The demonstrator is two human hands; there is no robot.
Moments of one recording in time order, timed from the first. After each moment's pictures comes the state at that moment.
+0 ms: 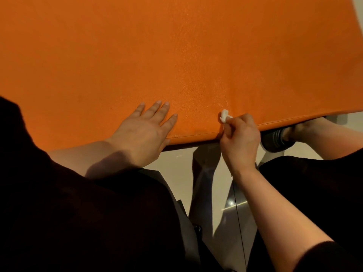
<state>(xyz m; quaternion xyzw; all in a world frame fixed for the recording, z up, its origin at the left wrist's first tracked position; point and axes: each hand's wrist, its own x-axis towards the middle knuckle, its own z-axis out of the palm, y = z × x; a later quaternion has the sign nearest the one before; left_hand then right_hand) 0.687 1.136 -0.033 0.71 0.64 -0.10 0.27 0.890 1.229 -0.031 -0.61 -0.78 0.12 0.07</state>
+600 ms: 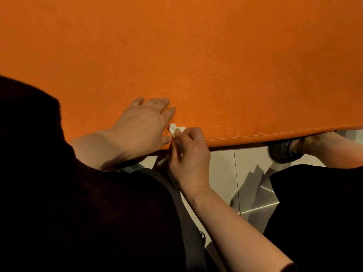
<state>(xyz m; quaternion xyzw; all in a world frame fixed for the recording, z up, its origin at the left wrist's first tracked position) 0.661 1.140 -0.030 0.66 0.69 -0.07 0.29 0.815 1.147 -0.039 -0.49 -0.83 0.26 0.09</state>
